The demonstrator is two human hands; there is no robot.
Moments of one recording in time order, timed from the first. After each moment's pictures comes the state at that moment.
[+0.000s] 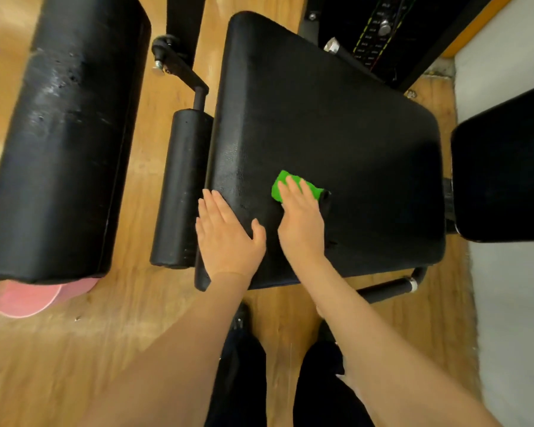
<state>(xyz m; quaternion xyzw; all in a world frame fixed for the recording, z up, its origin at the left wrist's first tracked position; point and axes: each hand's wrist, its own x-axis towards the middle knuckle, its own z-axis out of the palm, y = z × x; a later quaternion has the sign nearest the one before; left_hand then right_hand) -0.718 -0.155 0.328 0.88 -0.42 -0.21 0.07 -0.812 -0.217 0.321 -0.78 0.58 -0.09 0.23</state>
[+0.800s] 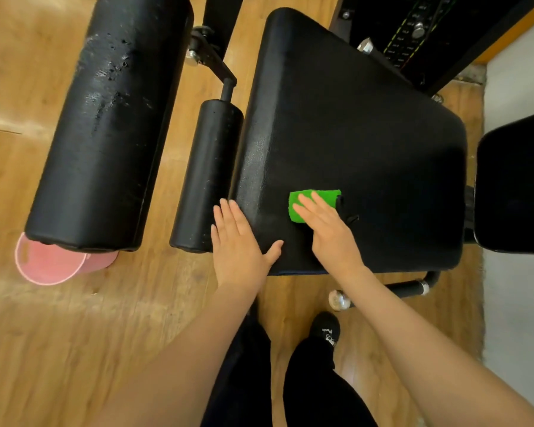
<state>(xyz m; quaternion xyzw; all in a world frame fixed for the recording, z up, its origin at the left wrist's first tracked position) -0.706 -0.115 0.340 0.87 -0.43 -0.25 0.02 -0.848 -0.203 0.305 -0.87 0.41 -0.13 0.25</state>
